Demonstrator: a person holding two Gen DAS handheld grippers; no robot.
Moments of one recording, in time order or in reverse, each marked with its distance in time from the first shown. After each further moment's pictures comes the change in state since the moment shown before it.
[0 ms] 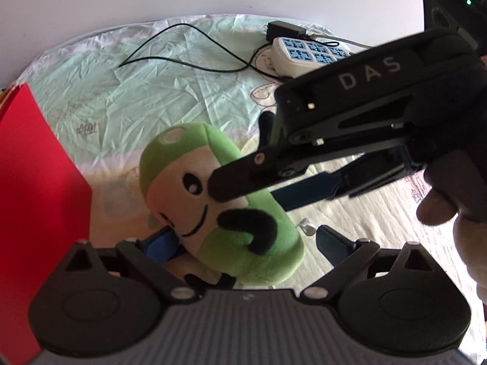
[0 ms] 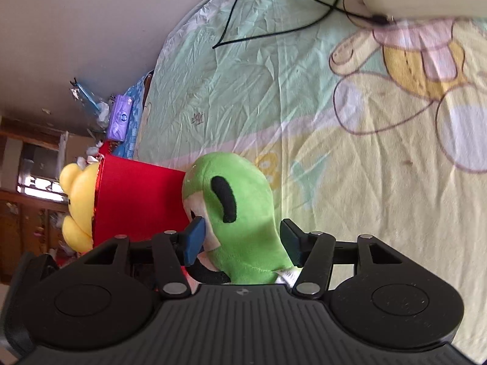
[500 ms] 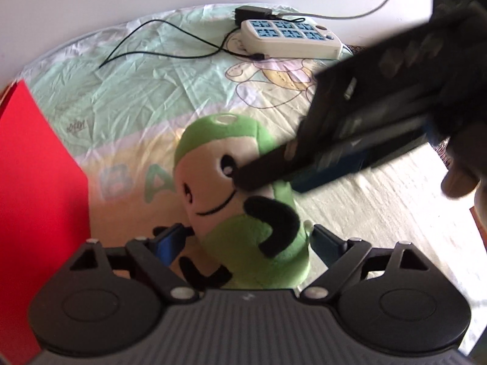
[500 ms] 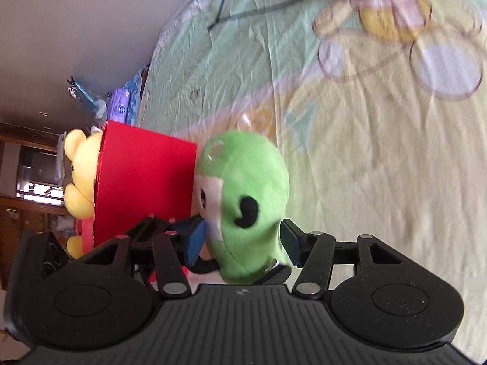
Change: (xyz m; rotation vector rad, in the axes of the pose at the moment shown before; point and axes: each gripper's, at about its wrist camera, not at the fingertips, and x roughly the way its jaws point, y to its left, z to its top) left arm -0.020 -0.004 -0.021 0.131 0.036 -0.044; right arm -0.023 0.016 -0.043 -0.041 -0.067 -0.064
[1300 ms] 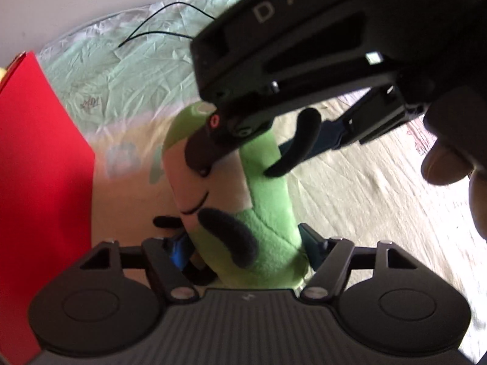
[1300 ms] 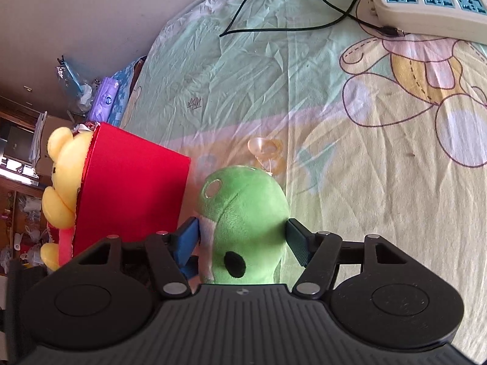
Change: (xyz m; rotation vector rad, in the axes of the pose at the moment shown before) left arm 0.012 -0.006 -0.006 -0.068 0.029 0.095; right arm 0.030 0.018 0.021 -0.088 0.034 -0.107
